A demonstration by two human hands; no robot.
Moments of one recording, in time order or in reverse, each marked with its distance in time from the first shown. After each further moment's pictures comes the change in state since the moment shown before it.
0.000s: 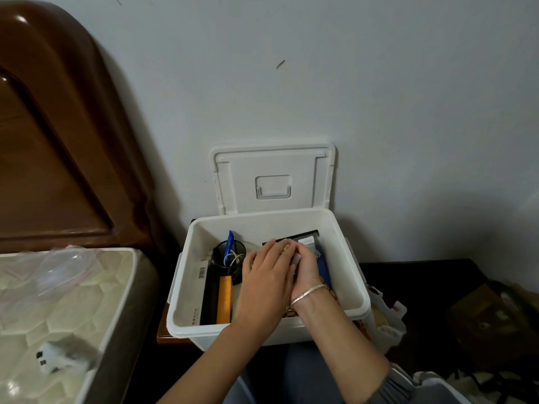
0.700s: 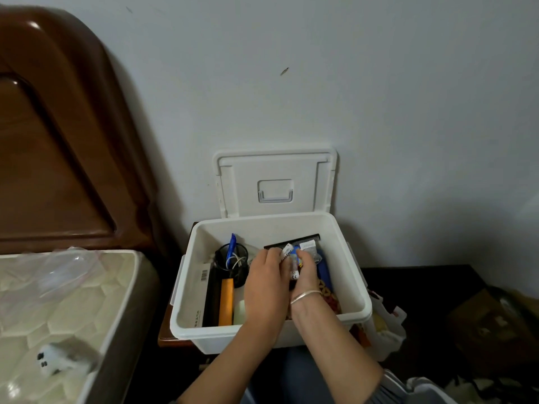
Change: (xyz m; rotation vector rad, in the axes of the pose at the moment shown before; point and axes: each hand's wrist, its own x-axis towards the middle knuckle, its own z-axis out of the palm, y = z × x) left_hand 0.006 0.008 0.004 -0.258 0.089 -0.348; right_hand 0.009 0.016 -0.008 0.013 0.190 -0.108
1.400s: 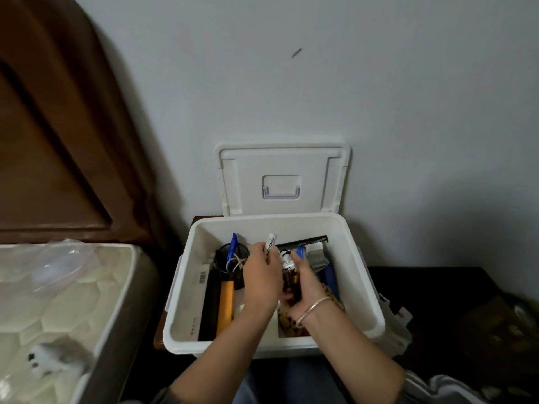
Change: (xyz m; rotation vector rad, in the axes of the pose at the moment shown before) left_hand 0.050 -0.015 0.016 -0.441 -0.008 -0.413; right_hand 0.028 -0.010 -0.009 -0.342 0.094 0.225
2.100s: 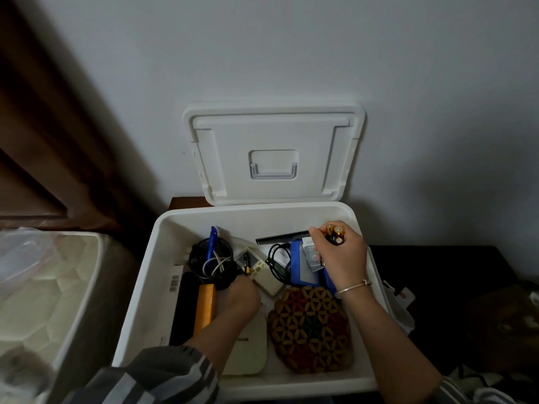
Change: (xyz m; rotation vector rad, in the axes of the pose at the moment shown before) left_hand 0.096 -0.141 0.058 0.818 -0.339 -0.404; right_hand 0.072 -0.087 -0.050 -0.790 0.324 -1.021
